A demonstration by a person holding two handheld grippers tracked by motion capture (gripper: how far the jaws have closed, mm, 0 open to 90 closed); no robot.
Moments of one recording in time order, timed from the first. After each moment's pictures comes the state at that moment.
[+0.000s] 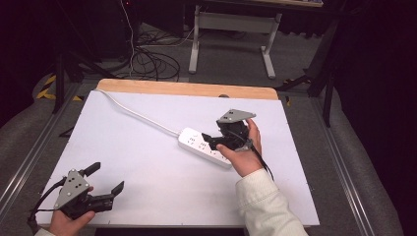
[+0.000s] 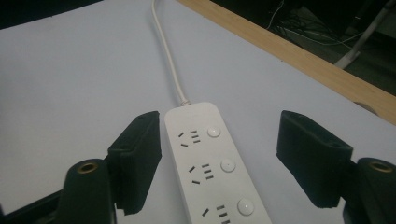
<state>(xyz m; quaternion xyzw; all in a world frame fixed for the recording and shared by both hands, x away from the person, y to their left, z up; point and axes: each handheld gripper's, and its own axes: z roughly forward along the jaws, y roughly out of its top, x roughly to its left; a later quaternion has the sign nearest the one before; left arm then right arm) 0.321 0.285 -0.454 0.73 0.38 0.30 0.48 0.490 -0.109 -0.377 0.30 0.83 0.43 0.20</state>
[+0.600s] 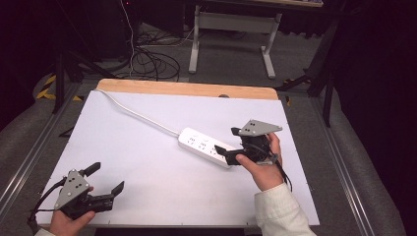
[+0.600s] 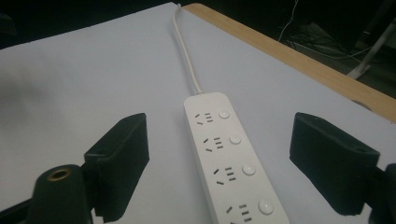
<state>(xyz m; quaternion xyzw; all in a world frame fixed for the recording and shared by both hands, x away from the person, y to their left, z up) 0.321 0.285 -0.454 0.73 0.38 0.30 0.47 0.449 -0.154 -0.366 0.28 0.82 0.46 0.19</state>
